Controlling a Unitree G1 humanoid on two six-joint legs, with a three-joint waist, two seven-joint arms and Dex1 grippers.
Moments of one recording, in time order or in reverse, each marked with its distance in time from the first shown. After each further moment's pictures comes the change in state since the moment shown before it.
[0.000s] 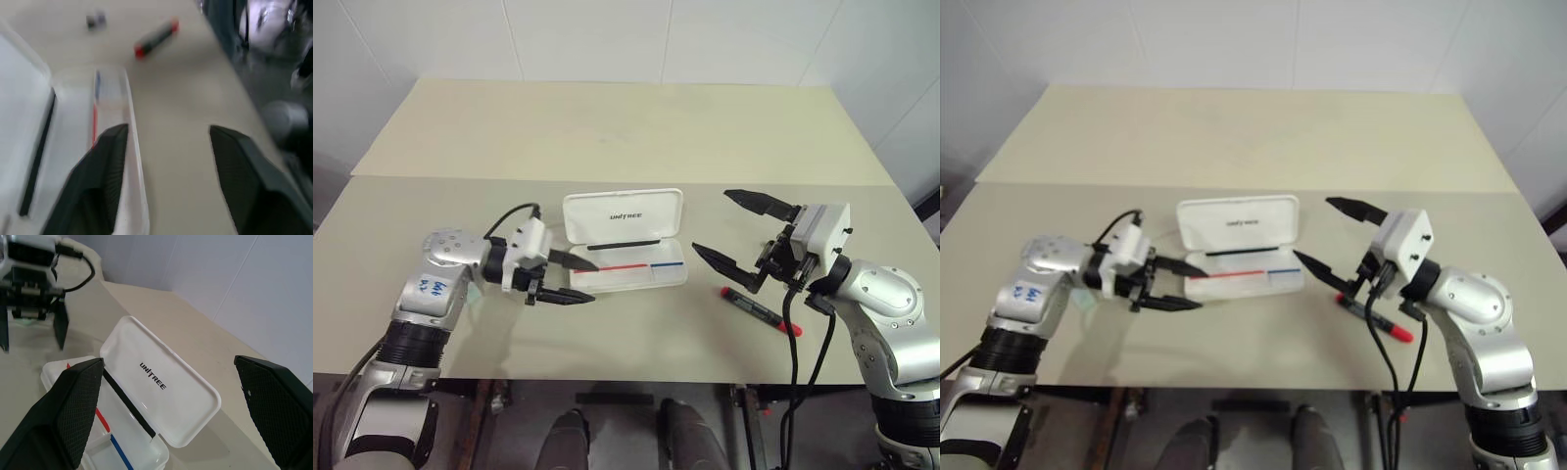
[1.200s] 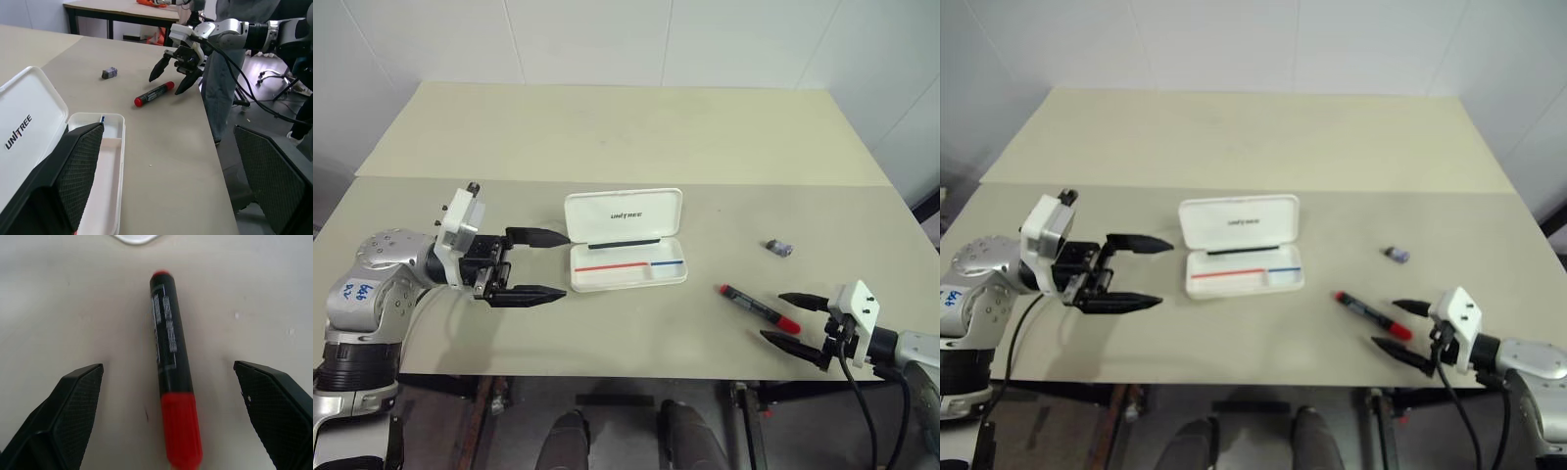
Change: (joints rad) left arm 0.101 0.110 0.167 -0.120 -0.217 0.185 0.010; right arm 0.348 -0.175 -0.149 0.406 -0.055 -0.027 0.307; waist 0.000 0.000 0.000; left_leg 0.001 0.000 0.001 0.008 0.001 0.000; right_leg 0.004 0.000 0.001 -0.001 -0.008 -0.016
